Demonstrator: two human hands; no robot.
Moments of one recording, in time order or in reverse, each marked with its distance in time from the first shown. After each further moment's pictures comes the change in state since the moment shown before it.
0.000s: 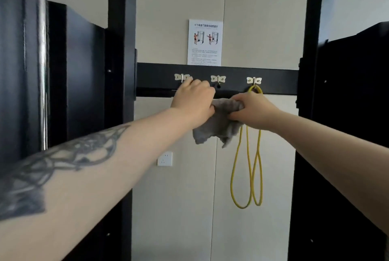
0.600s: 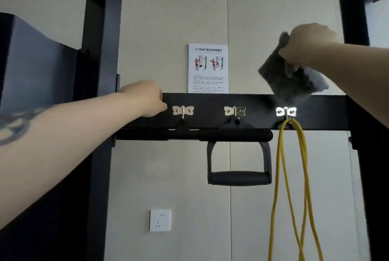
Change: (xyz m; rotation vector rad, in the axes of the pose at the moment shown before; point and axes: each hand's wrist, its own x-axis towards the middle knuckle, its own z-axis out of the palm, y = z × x) left_hand 0.140 -0.181 0.089 -0.021 -0.226 -0.372; right_hand 0.236 0.053 -0.084 -0.518 0.527 0.309
